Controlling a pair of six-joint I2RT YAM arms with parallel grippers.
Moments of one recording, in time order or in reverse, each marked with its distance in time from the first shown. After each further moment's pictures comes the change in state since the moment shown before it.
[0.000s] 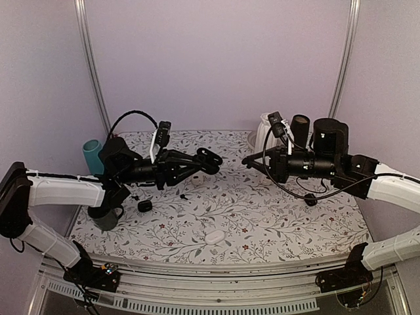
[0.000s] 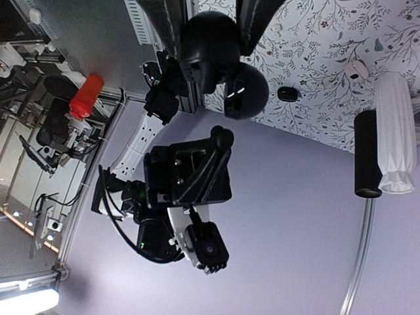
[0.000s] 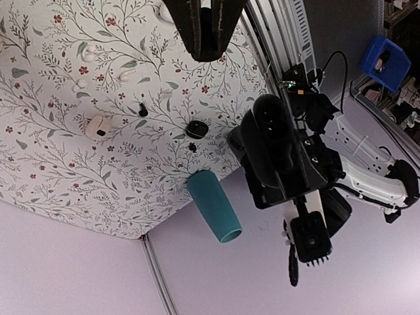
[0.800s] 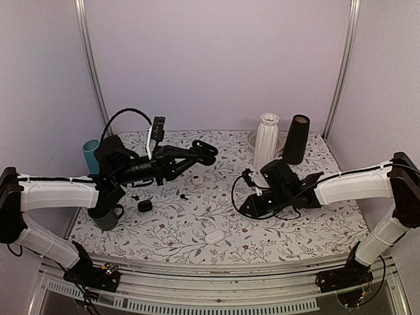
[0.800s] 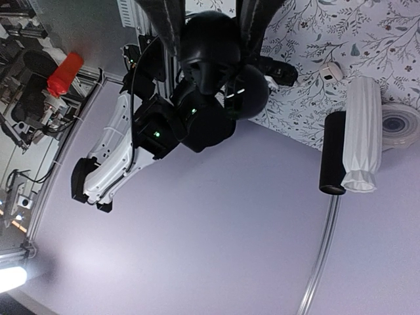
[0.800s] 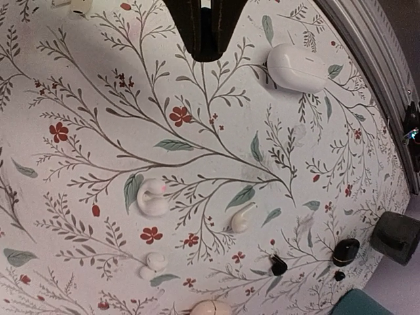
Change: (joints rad) left arm -0.004 -0.066 -0.004 -0.087 -0.146 0.001; right arm 0.019 0.463 -0.091 -0.037 0.174 0.072
